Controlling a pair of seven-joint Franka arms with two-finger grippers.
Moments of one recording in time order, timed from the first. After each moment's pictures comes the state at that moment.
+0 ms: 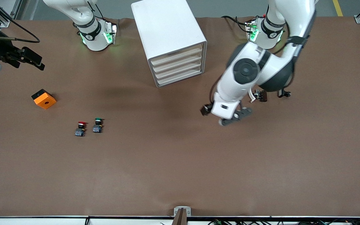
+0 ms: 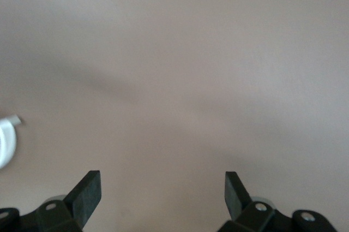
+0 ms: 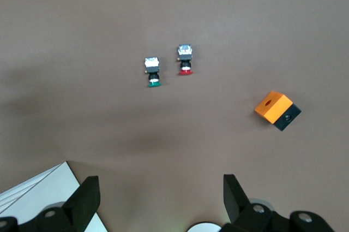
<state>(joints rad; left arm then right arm) -0.33 0.41 -0.22 -1.57 0.01 1.98 -0.99 0.07 -0.21 -0.05 -1.77 0.03 1.54 0.15</state>
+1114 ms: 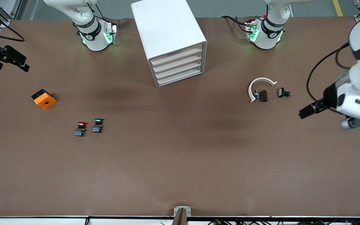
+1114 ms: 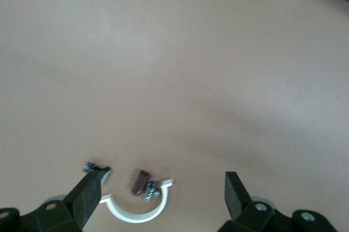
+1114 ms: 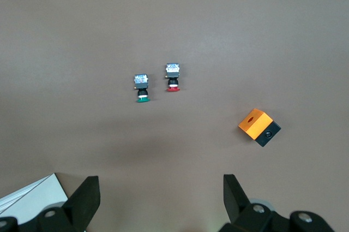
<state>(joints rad) 0.09 0.17 -0.22 -1.49 0.04 1.66 -0.46 0.03 -0.17 -0.06 -1.71 0.01 1.55 0.09</state>
